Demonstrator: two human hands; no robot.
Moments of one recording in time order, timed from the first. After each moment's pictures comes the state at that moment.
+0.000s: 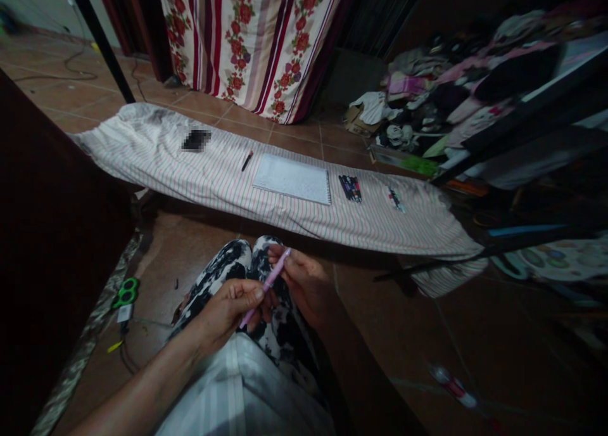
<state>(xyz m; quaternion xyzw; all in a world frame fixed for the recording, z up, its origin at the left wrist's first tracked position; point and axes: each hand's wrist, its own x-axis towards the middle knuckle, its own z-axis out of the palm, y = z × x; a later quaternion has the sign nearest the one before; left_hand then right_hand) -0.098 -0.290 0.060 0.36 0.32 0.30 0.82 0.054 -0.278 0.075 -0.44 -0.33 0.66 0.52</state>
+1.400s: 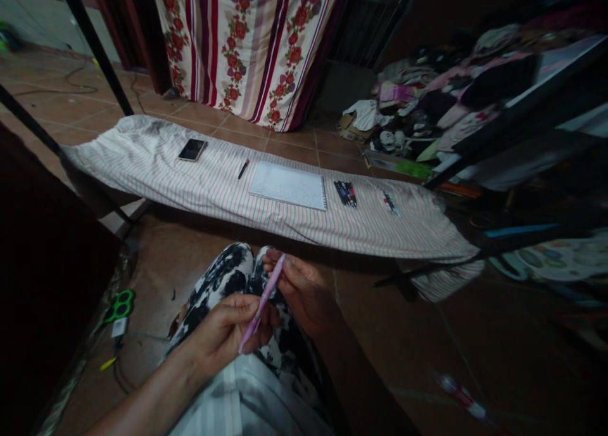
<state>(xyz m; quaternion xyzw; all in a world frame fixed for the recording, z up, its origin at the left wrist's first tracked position) -0.094 -0.293 0.057 0.18 0.24 0.29 0.91 0.050 -0.277 0.082 -0.39 -0.28 0.68 0.56</state>
